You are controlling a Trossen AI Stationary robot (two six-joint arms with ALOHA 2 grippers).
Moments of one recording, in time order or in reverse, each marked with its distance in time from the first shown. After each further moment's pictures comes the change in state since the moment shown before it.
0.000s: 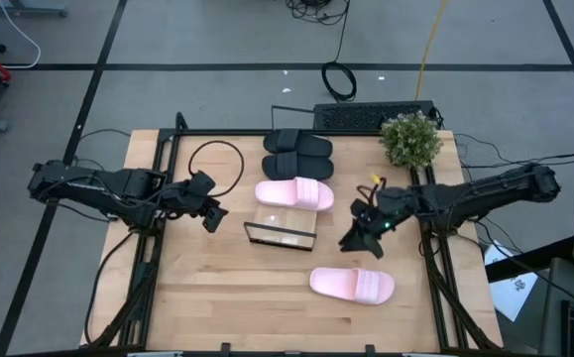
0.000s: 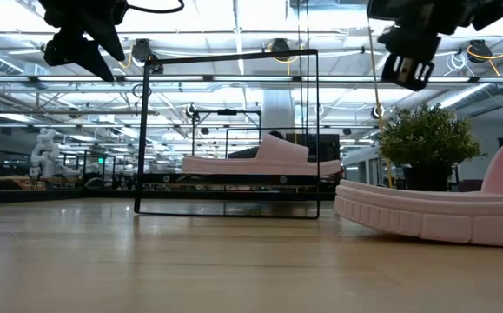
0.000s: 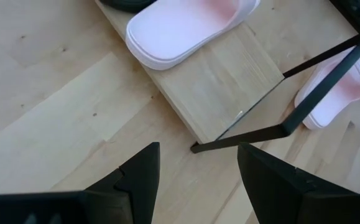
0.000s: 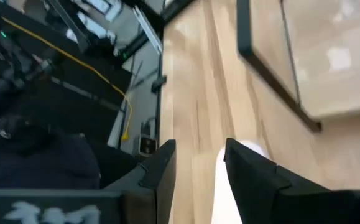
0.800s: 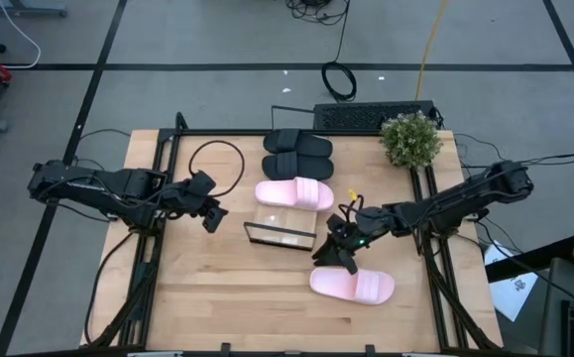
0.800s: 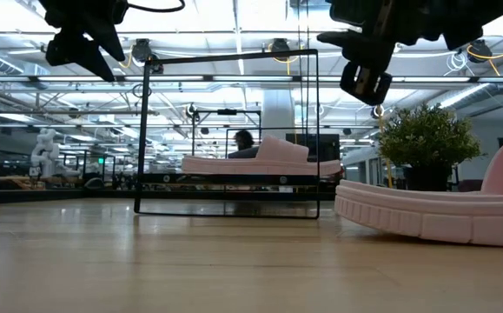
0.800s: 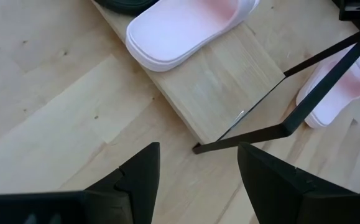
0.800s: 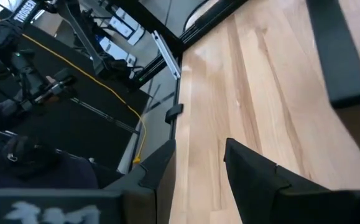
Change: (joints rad) left arm 0.002 0.000 0.000 0.000 -0.002 0.025; right arm 0.113 0.353 0.000 0.516 0.109 0.063
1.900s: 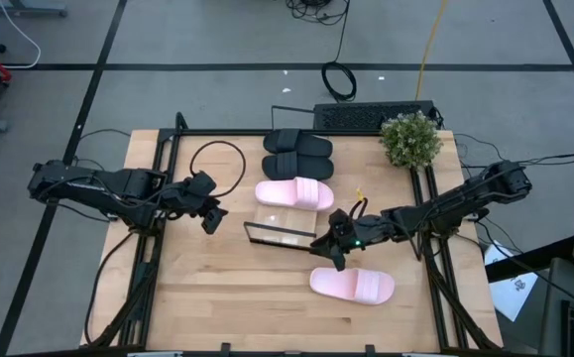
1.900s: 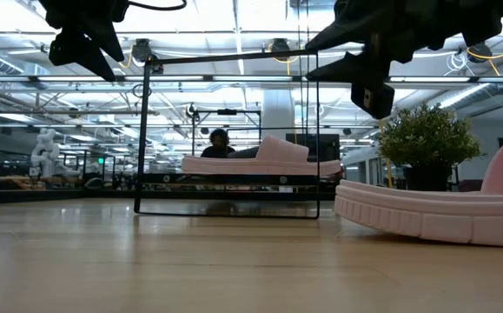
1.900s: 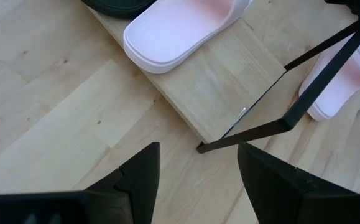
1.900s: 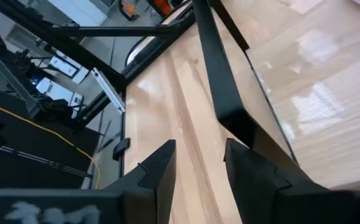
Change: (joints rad) left arm 0.000 0.000 0.000 0.000 0.000 0.061; right arm 0.049 0.021 0.000 -0.060 0.337 0.060
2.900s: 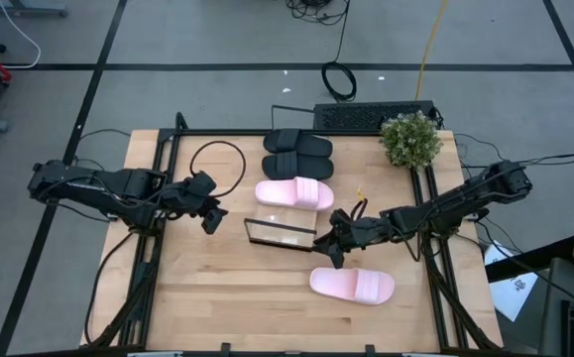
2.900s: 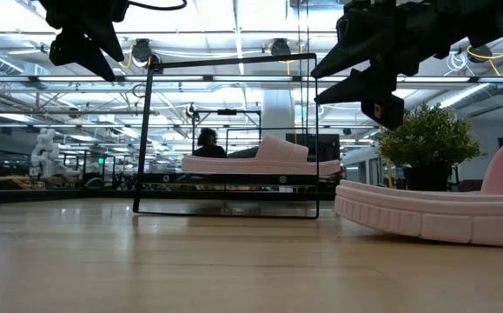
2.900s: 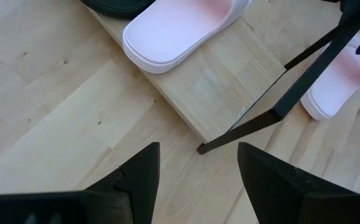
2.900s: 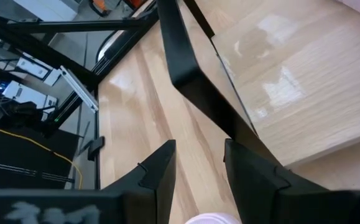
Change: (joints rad) left arm 0.000 0.000 0.000 0.000 0.000 0.005; right arm -0.003 -0.001 0.001 -0.103 0.056 0.050
